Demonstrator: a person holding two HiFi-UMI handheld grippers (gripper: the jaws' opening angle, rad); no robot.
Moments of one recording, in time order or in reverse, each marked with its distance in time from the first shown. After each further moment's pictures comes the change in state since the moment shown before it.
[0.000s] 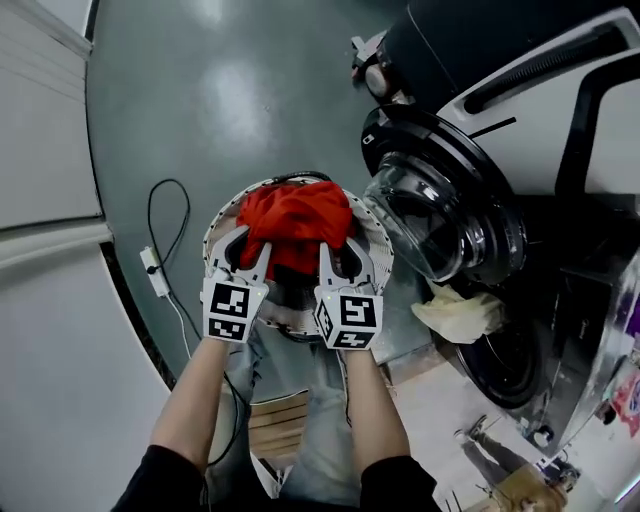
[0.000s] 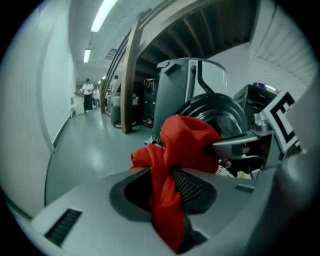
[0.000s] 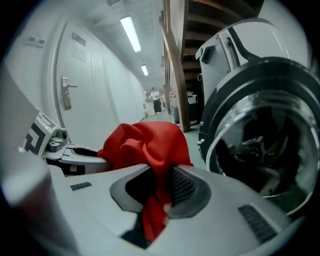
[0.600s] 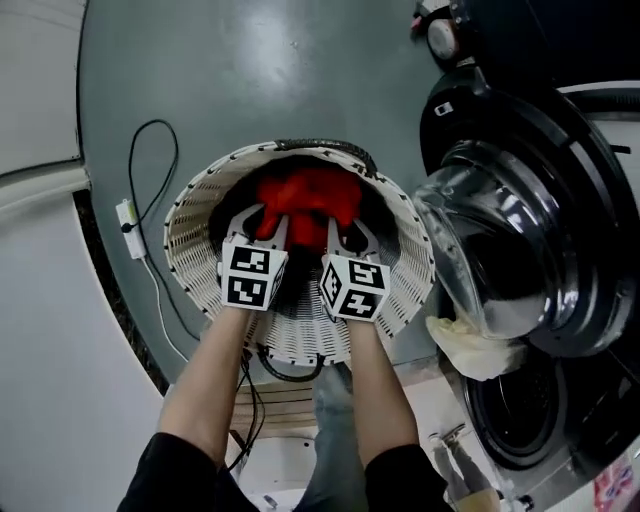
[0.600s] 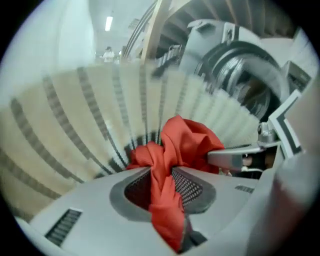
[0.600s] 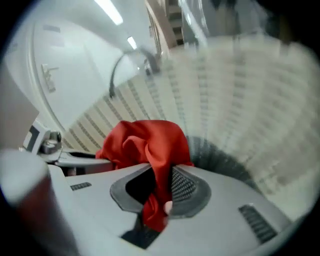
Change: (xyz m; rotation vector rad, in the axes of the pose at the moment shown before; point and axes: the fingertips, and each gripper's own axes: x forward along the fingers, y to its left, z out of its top) left arm 0.141 0.005 -0.194 -0.267 0.260 0.109; right arm 0.128 -0.060 -0.204 0.104 0.321 0.049
